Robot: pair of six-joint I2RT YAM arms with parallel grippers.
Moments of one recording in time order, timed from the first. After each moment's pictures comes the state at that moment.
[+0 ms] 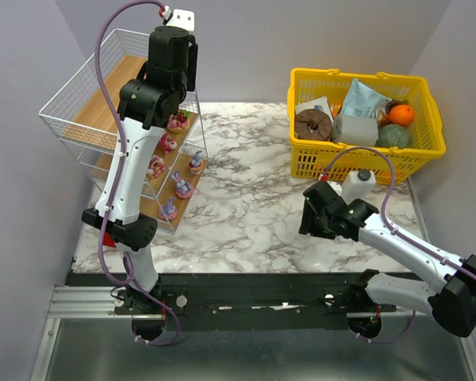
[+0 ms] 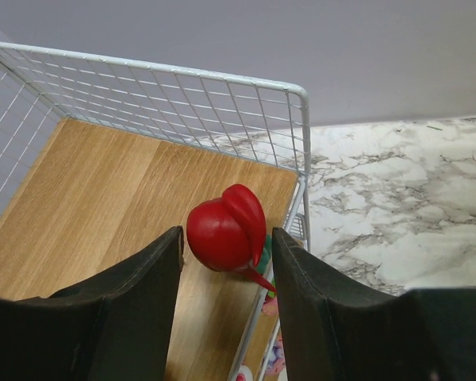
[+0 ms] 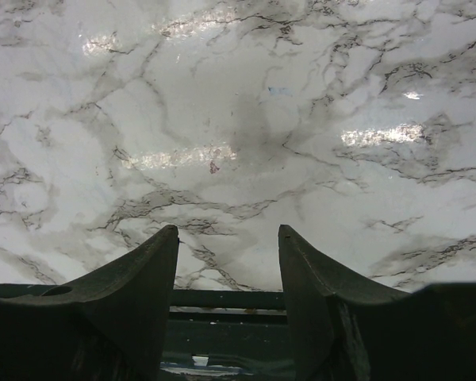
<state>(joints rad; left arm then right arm) -0.42 1.83 2.52 -1.01 -0.49 0.02 0.68 1.10 0.76 -0.78 0.22 0.78</state>
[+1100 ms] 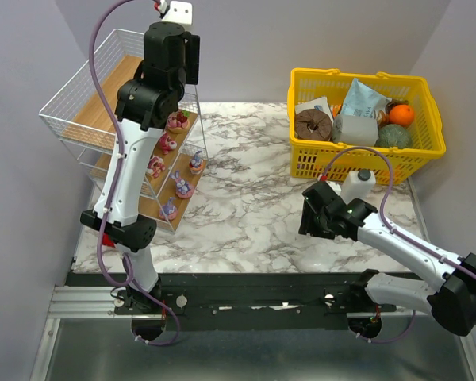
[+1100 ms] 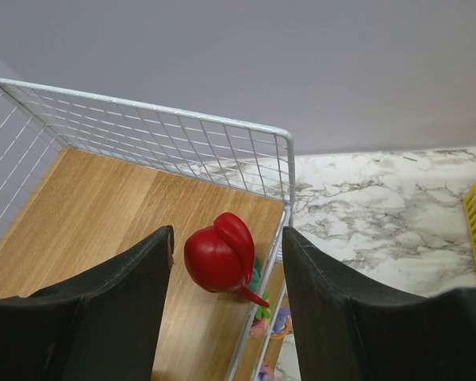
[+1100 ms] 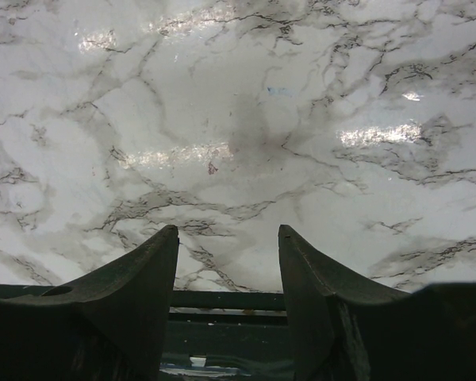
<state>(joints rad) -0.42 1.82 2.52 -0.93 -0.47 0.02 0.68 1.11 0.76 -0.78 0.22 0.78</state>
